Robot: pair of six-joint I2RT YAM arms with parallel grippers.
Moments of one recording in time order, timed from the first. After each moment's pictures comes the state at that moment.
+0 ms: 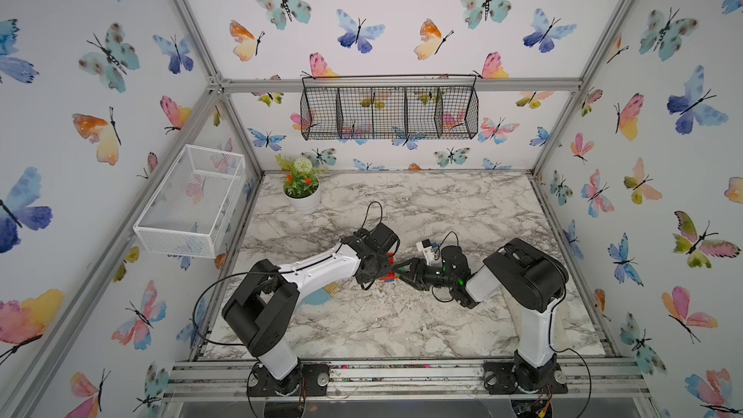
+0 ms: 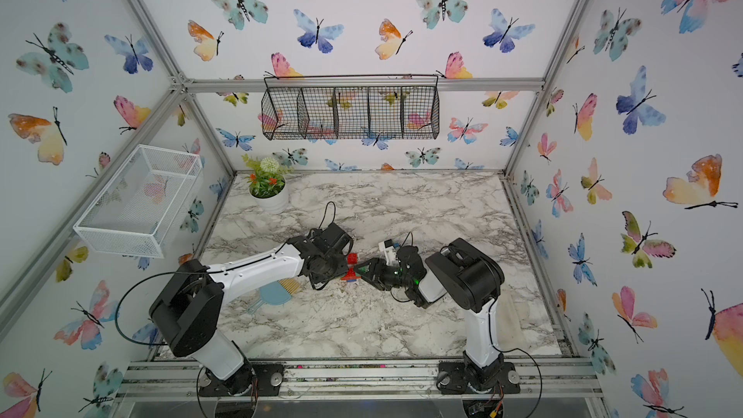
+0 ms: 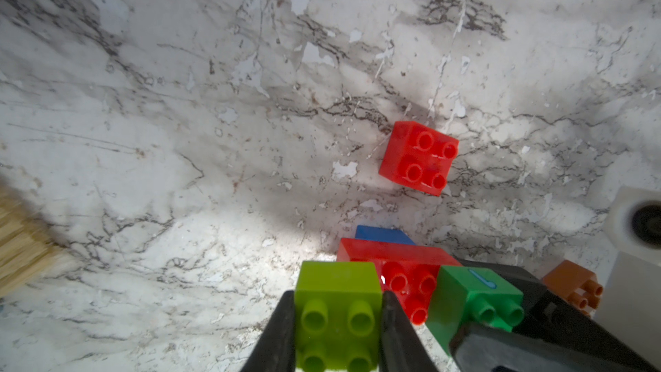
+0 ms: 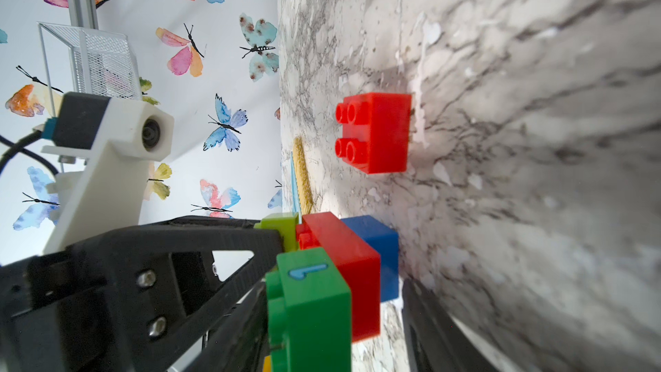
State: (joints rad) left arm -0.77 1.64 1.07 -0.64 -0.11 -1.08; right arm 0.65 1.99 0.55 1.06 -0.68 1.19
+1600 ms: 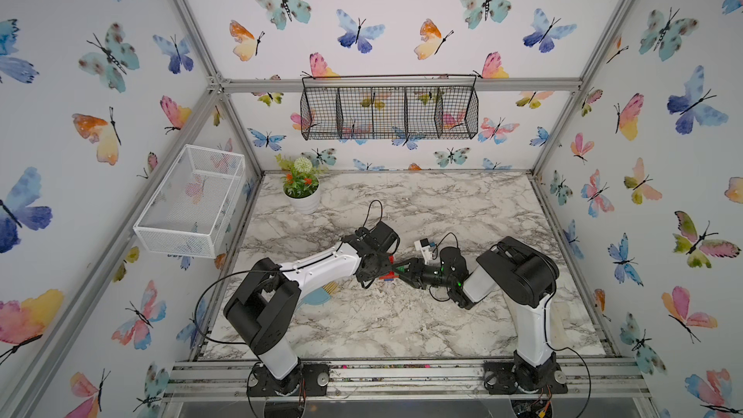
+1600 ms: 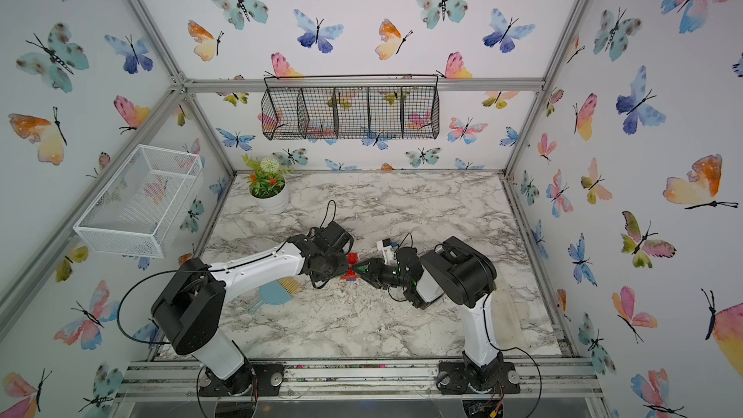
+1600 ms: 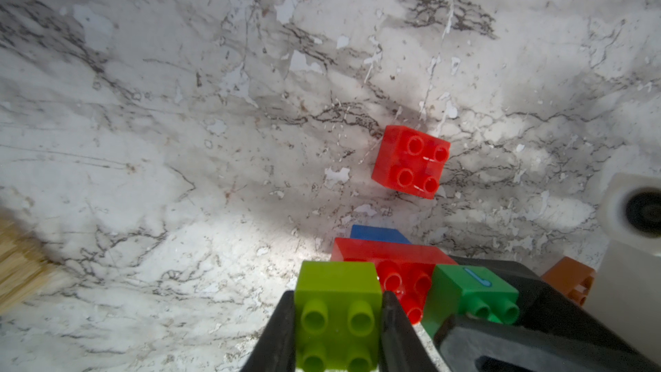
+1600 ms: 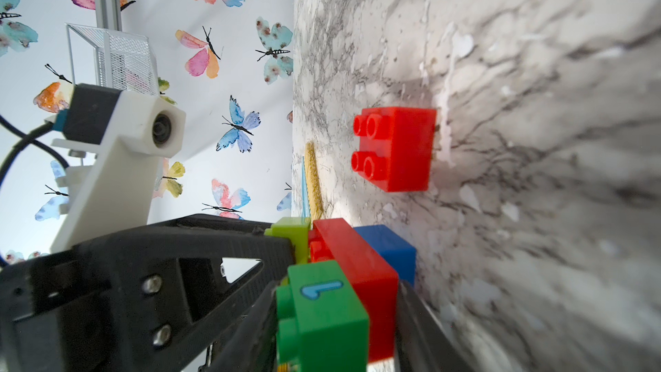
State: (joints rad) left arm -0.76 1.65 1.08 -0.63 -0.10 -1.03; right arm 0.66 2.05 0.57 1.17 -0.67 1.22
